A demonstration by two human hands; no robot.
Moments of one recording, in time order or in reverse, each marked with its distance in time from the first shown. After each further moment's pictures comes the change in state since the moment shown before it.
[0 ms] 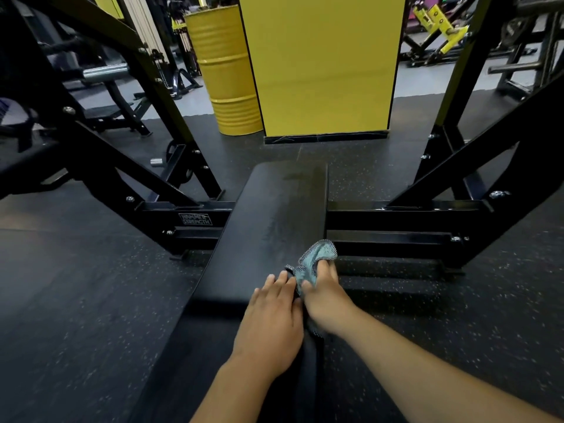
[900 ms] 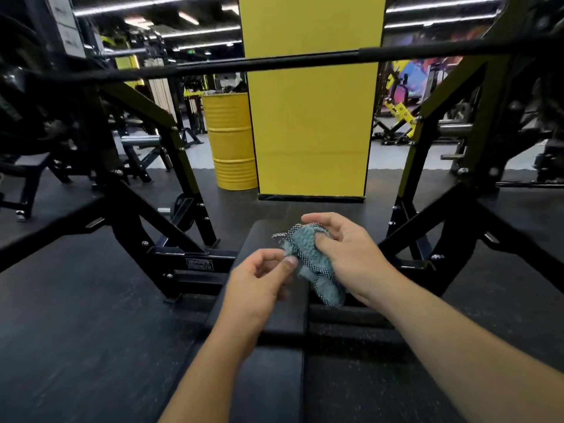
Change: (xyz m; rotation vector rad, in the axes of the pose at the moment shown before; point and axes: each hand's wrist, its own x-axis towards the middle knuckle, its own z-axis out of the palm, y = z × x) left_hand -0.063 0.076 -0.166 -1.325 0.298 -0.013; right_hand -0.146 -0.176 -0.138 0.443 0.099 -0.414
